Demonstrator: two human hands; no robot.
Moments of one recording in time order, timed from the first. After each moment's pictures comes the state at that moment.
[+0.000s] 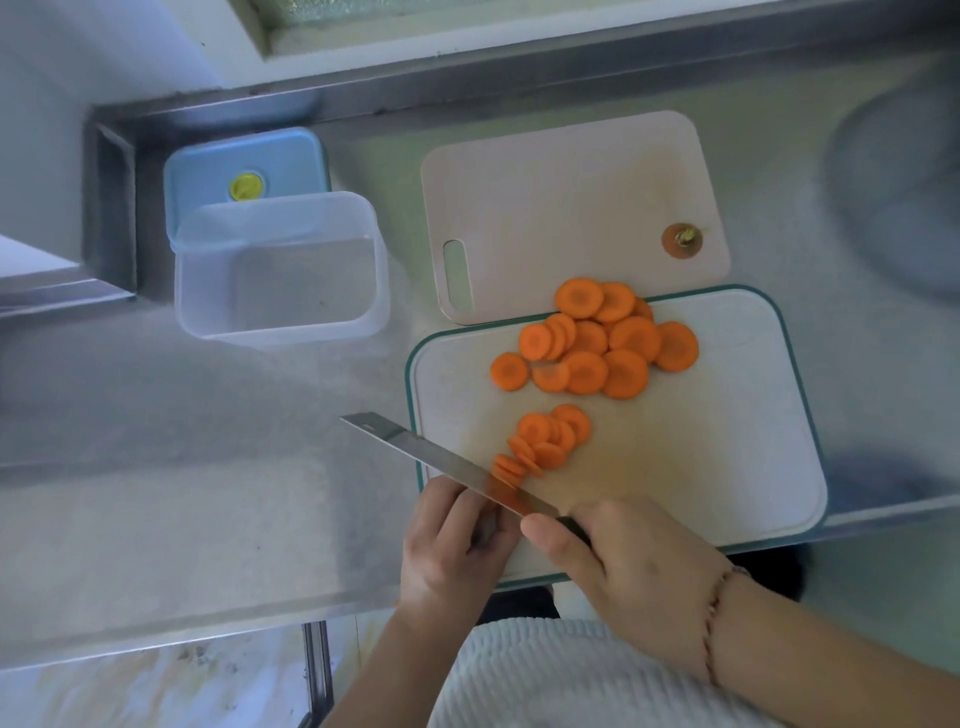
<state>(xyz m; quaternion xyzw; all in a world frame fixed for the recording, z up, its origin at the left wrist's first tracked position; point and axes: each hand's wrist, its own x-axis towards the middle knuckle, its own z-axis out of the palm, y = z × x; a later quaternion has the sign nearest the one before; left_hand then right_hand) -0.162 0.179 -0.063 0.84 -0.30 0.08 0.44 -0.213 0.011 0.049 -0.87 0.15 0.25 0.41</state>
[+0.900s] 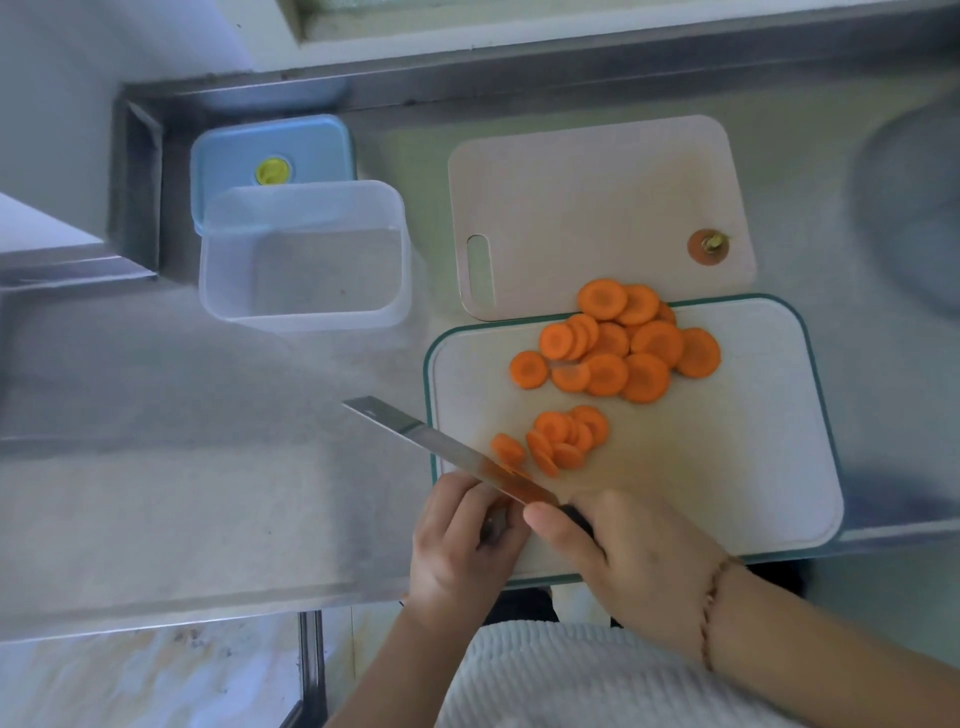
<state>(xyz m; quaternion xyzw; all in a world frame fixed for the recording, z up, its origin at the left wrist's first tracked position) -0.163 0.178 -0.063 0.85 -0.27 0.09 0.45 -0.201 0.015 0.046 -0.87 0.13 0.21 0.43</state>
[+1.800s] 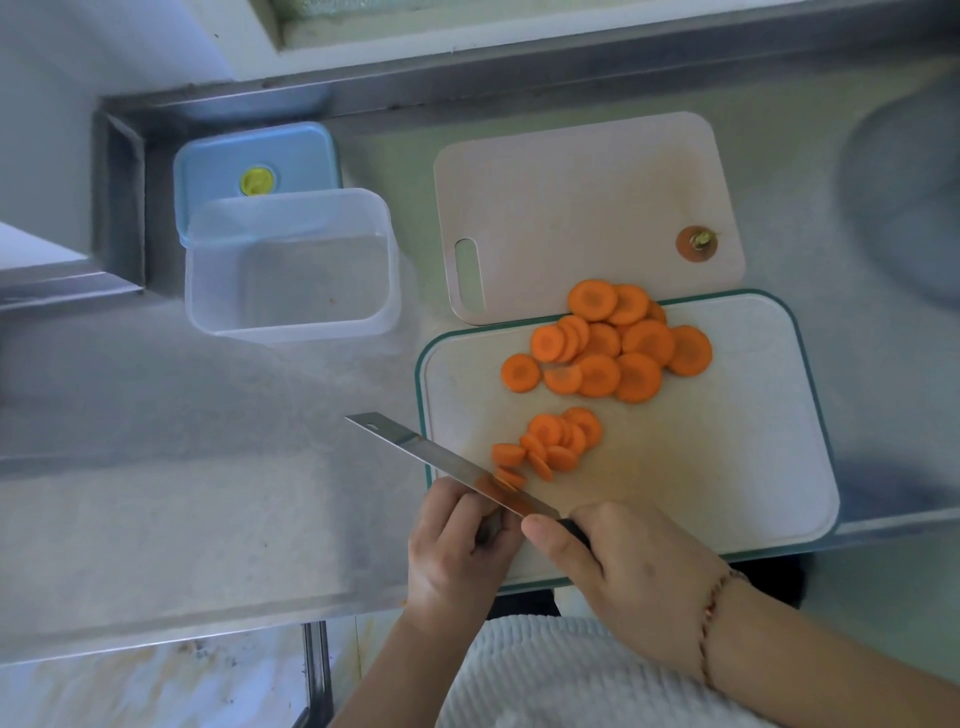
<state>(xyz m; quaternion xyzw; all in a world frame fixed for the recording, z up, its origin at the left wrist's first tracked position) -0.163 0.179 -0.067 0.84 -0.26 0.08 0.46 -0.210 0.017 0.041 -0.86 0.16 0.27 0.39</state>
